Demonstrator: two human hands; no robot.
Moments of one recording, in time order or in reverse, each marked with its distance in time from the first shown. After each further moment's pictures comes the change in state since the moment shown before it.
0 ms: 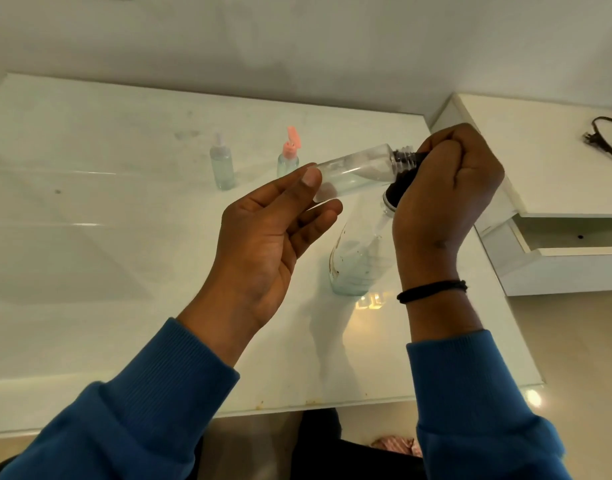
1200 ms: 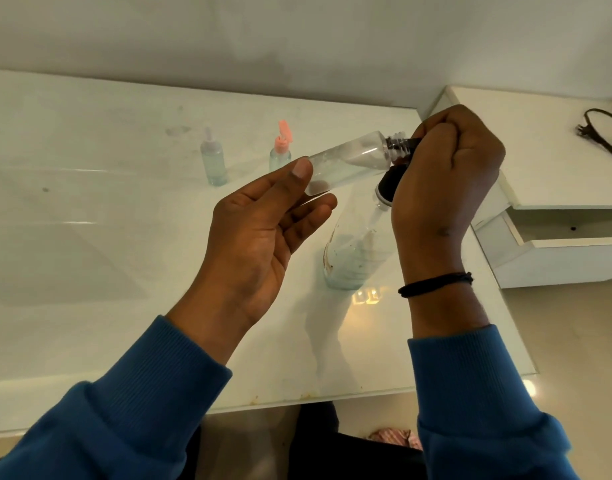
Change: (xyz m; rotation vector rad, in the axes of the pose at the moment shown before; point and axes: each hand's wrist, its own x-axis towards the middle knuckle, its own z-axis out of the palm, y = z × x) left_hand -0.001 0.001 0.002 0.014 -0.014 -0.002; right_hand 0.006 -0.003 -0.003 -0.056 -0.011 -0.006
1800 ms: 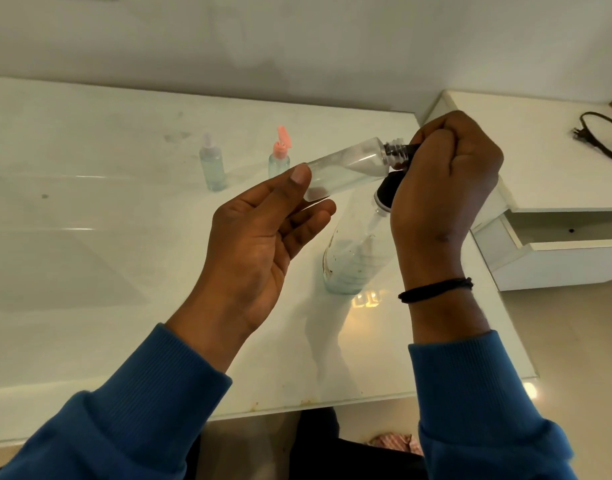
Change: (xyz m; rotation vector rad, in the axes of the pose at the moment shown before) left_hand 0.000 0.000 0.000 0.008 0.005 -0.001; right_hand 0.000 -0.001 -0.002 -0.005 0.001 -0.027
